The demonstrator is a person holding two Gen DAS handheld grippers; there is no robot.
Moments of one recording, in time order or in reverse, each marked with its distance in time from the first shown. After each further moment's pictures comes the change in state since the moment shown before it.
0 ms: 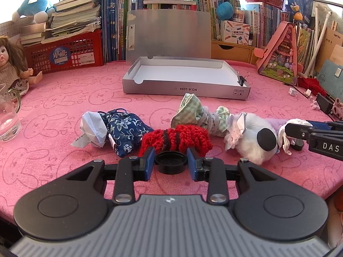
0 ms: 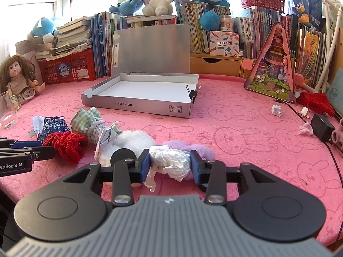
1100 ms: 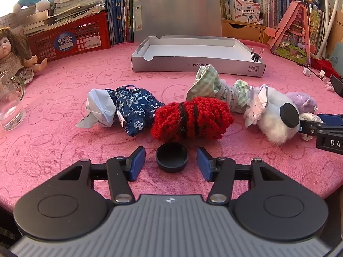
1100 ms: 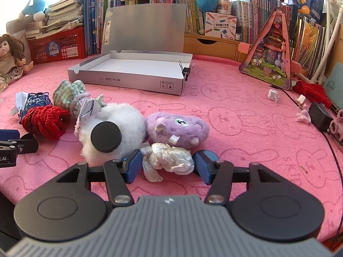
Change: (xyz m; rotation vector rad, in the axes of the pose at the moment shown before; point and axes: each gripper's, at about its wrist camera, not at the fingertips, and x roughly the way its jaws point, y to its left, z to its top) left arm 0.025 0.009 -0.017 0.024 0.107 0.063; right arm 0.026 -0.001 -0.017 -0.036 0.092 -0.059
